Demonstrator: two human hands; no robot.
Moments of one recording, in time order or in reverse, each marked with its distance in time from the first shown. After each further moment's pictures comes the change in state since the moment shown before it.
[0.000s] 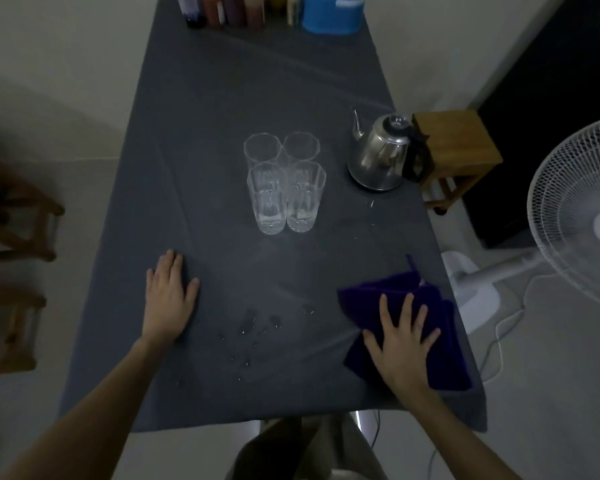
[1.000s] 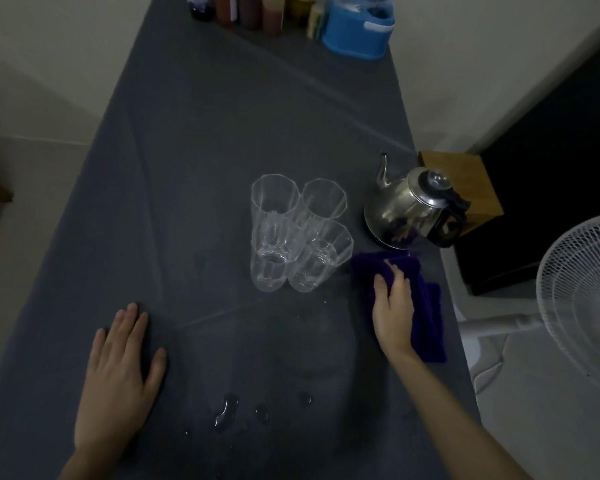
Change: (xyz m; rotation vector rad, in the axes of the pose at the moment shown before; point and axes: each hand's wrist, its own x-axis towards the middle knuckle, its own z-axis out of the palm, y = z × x) left_hand 0.002 -0.004 0.013 -0.021 0.093 0.016; right_hand 0.179 -0.079 -0.061 0.806 0.265 0.041
